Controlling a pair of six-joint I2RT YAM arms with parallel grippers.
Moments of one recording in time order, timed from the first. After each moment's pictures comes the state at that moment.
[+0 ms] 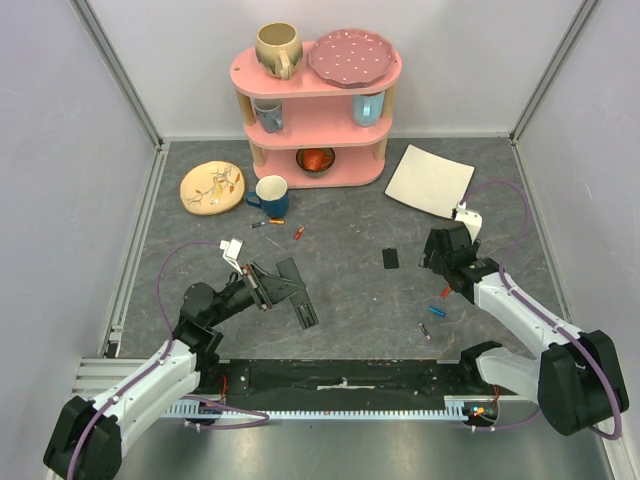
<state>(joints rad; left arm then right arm) -0.50 0.62 0.06 0.72 0.56 -1.14 0.33 1.11 0.58 -0.31 0.40 0.53</state>
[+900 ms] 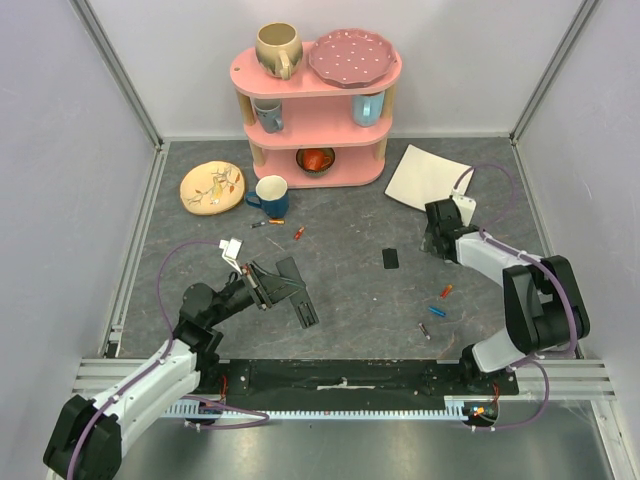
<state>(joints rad) -0.50 0.63 0.06 0.74 0.56 -1.14 0.24 1.52 0.78 -0.28 0.45 0.54</state>
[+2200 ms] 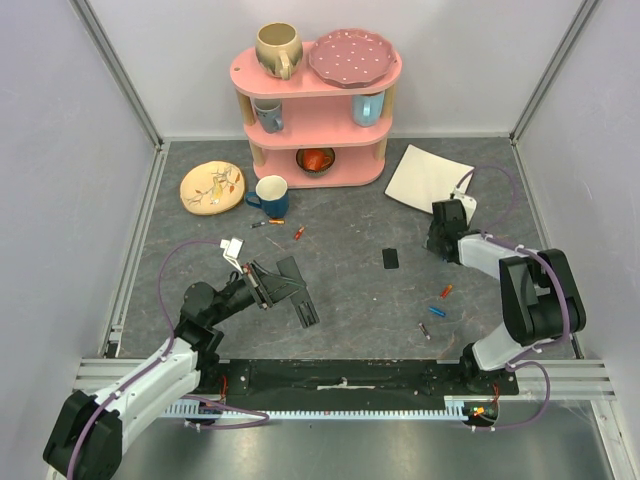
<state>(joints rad) -0.50 0.66 0.06 0.77 0.56 -1.15 0.18 1.58 0.75 -0.08 0.33 0.49</state>
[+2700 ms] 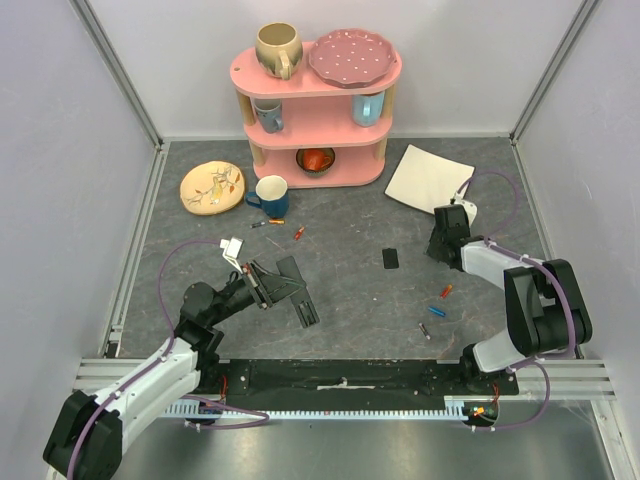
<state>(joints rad) -0.50 0.66 0.06 0.77 0.56 -1.15 0.18 1.51 0.69 -0.10 0.28 0.50</state>
